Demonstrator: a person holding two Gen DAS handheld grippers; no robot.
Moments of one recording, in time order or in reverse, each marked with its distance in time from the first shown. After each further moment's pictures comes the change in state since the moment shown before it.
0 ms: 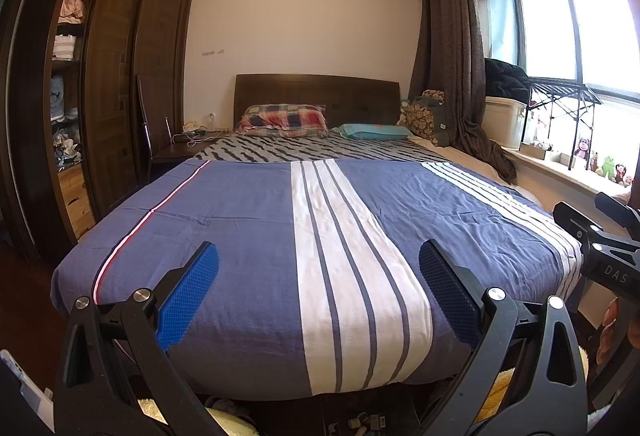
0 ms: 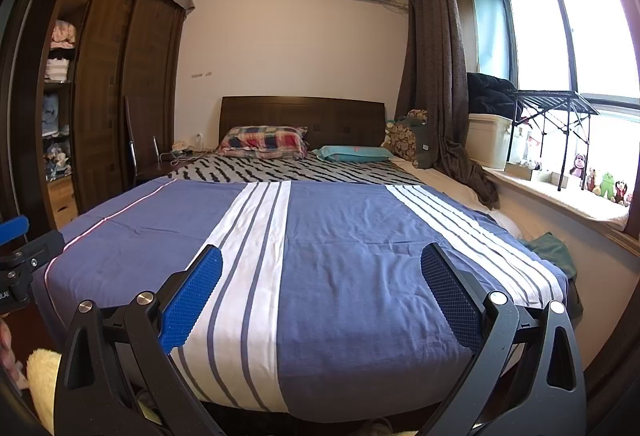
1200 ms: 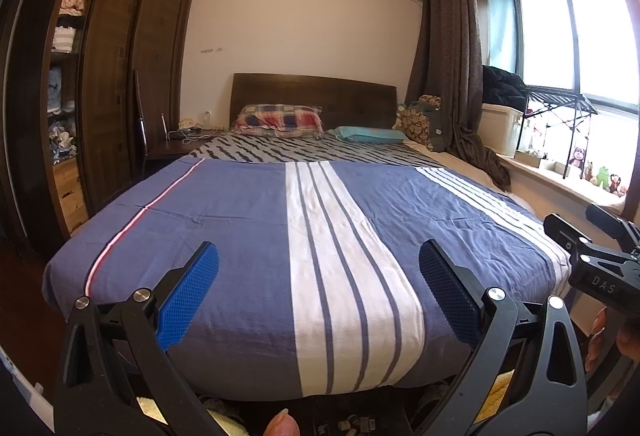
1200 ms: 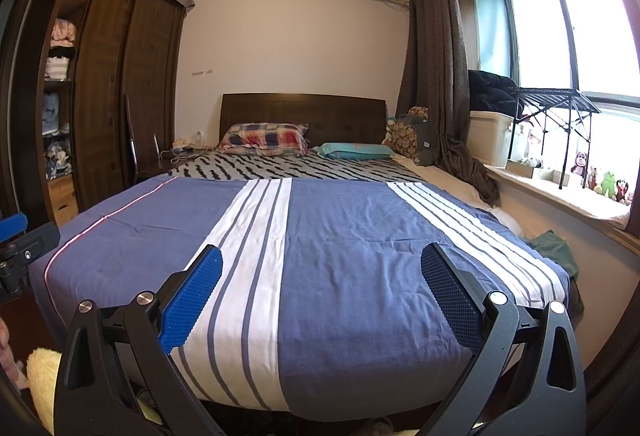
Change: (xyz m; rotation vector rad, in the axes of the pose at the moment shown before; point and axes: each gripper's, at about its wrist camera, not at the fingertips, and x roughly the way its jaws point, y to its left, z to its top) left arm -0.003 0.000 0.002 -0.029 -0.007 -0.029; right arm 0.003 0.004 -0.001 -0.002 0.008 0.004
